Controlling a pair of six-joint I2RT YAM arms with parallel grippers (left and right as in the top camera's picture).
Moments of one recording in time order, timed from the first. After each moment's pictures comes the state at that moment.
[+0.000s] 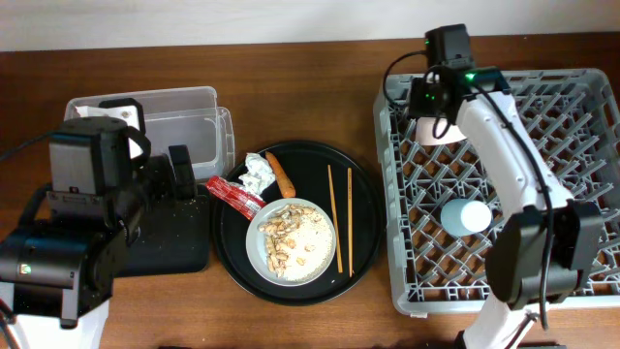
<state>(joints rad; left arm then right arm) -0.14 1.16 1.62 -1.24 -0.19 -0.18 0.10 1.93 1.70 -0.82 0.18 0.21</state>
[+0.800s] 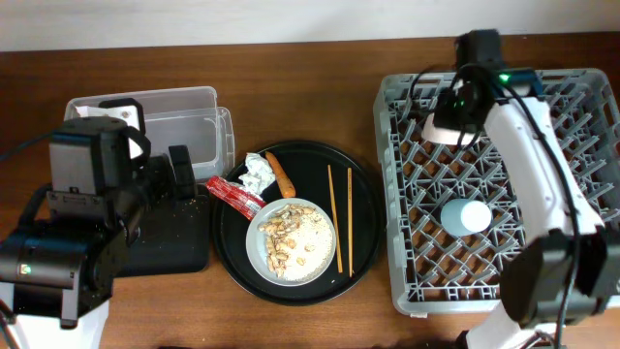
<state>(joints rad) -0.14 1.16 1.62 -1.24 -0.19 -0.18 0.04 1.81 1.69 -0.98 0.17 0.28</state>
